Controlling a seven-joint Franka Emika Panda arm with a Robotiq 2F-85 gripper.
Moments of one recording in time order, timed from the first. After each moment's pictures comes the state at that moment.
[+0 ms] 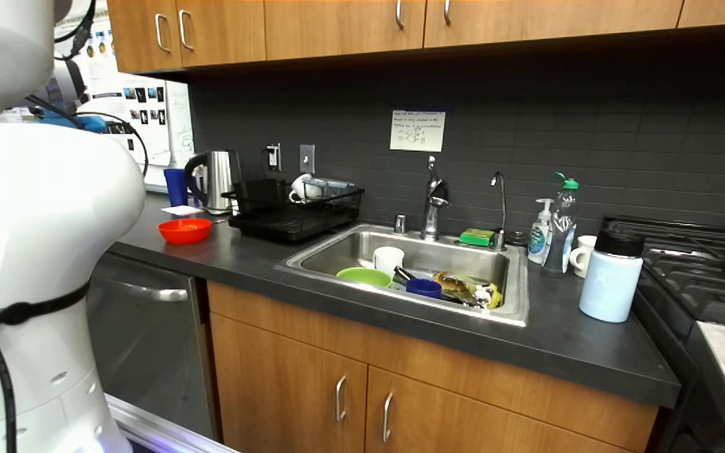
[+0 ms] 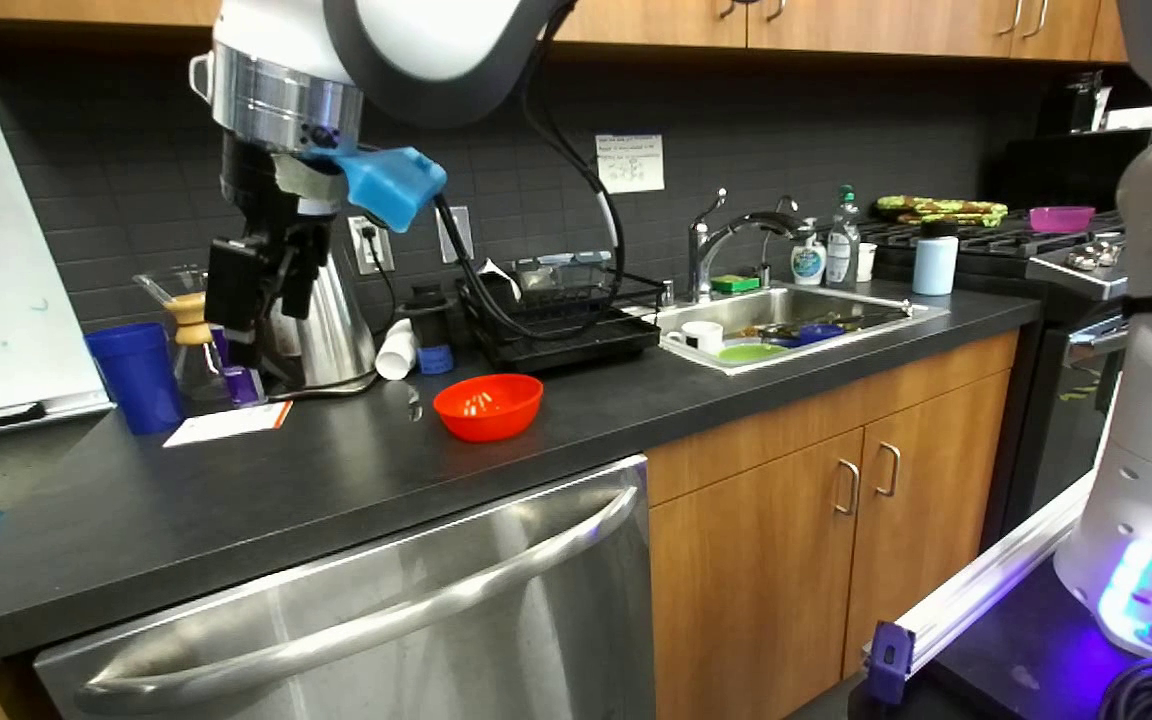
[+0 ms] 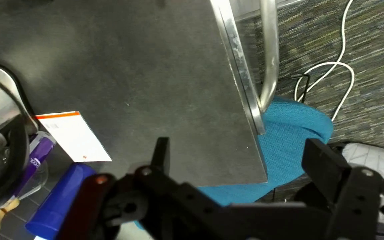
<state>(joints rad) 0.61 0.34 0.39 -1.77 -0.39 2.49 0.09</state>
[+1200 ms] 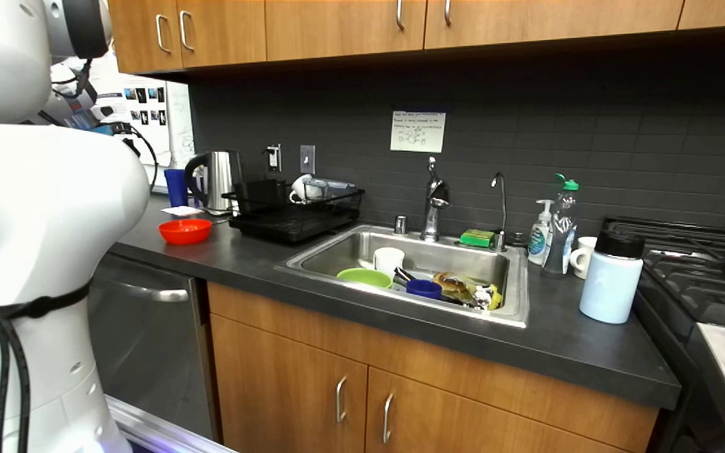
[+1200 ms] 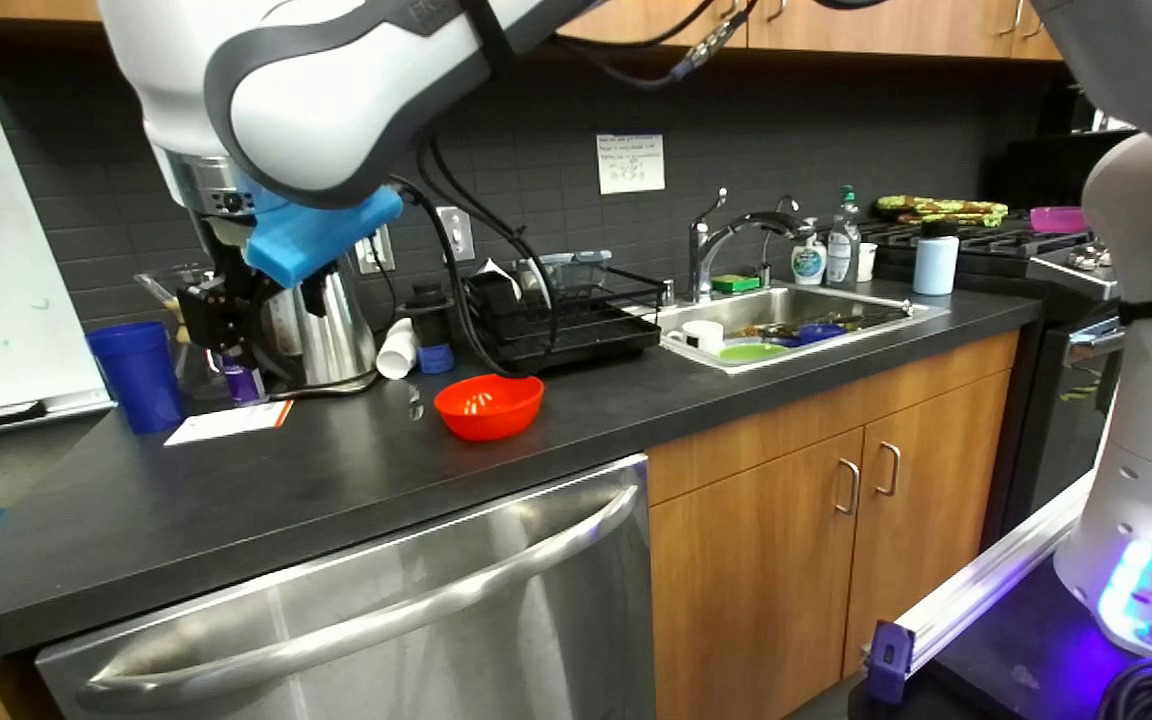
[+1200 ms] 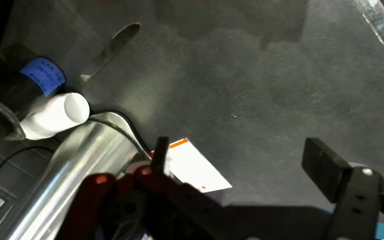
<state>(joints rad) 0.90 0.62 0.03 -1.32 -0.55 2.20 0.53</state>
